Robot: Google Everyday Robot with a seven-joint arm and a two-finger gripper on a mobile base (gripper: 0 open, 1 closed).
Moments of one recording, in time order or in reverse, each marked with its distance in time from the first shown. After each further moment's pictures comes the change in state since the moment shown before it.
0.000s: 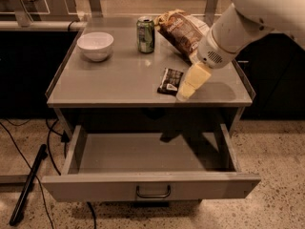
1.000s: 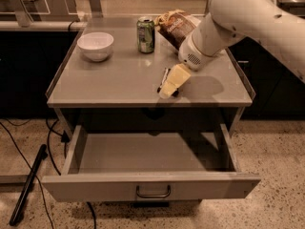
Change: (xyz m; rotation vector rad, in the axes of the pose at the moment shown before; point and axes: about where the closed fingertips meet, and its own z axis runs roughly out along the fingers) arm -0.035 -0.008 0.052 -0.040 -0.073 -0.004
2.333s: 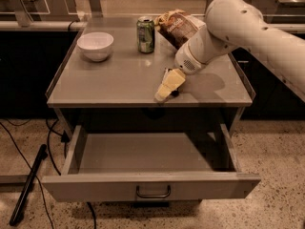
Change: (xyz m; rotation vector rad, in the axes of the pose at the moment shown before) arm -0.002 -0.008 0.042 -0.061 -0.071 0.019
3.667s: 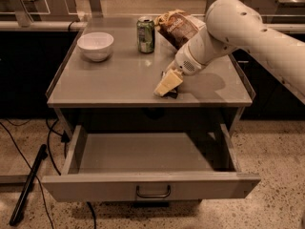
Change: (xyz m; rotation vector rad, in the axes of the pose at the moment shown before) arm 0.005 -0.004 0.004 -0.001 -0.006 0.004
